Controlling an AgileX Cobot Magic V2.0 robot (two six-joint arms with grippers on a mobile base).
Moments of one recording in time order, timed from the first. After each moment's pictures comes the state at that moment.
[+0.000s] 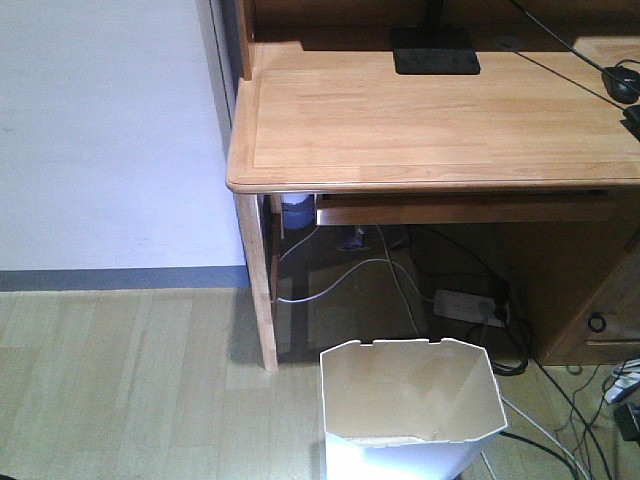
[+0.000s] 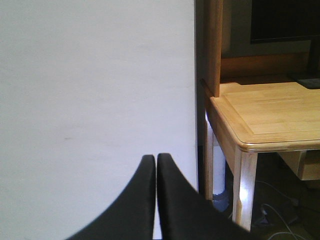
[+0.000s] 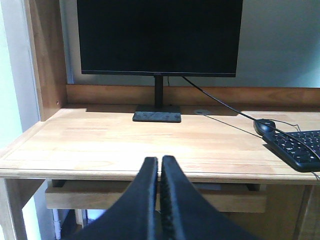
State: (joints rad) left arm 0.05 -0.02 0.03 0.04 0.12 -0.05; right arm 0.01 -0.01 0.03 0.01 0.06 0.01
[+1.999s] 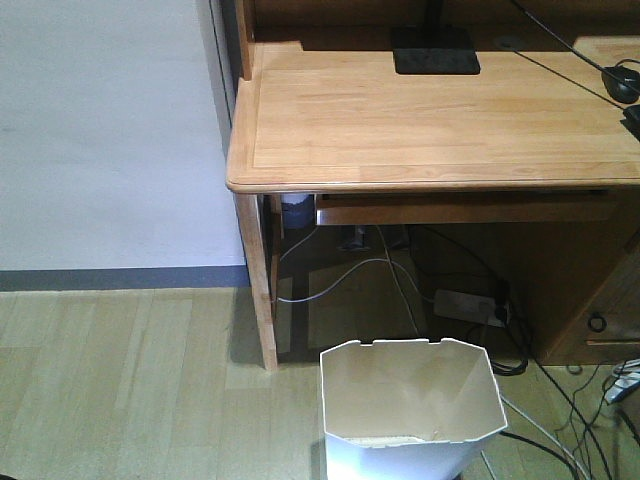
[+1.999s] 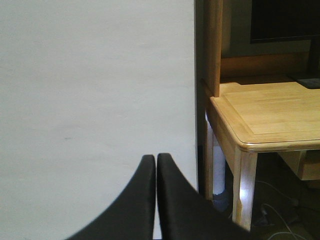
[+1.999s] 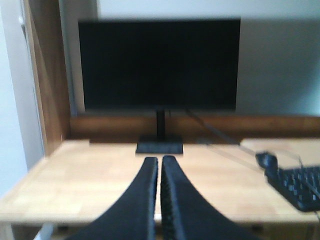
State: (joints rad) left arm 0.05 -0.02 0.03 0.04 0.12 -0.05; right arm 0.01 0.28 -0.28 0.04 0.07 0.00
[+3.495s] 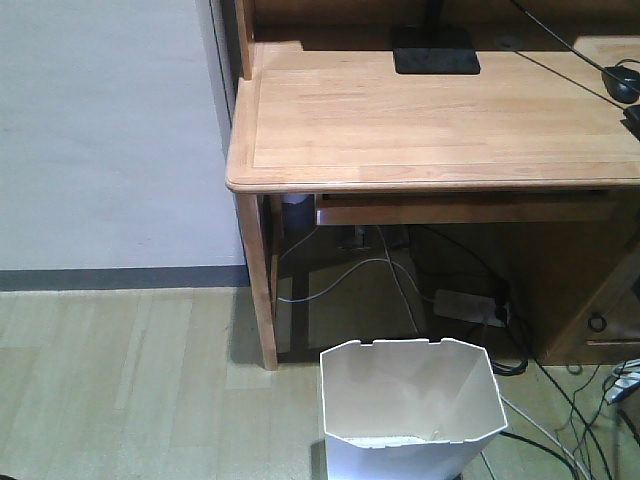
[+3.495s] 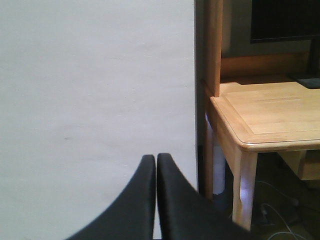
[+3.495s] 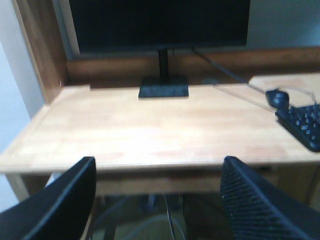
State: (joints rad) left arm 0.05 -0.02 0.03 0.04 0.12 -0.05; right arm 0.01 0.53 -0.37 0.09 0.17 0.00
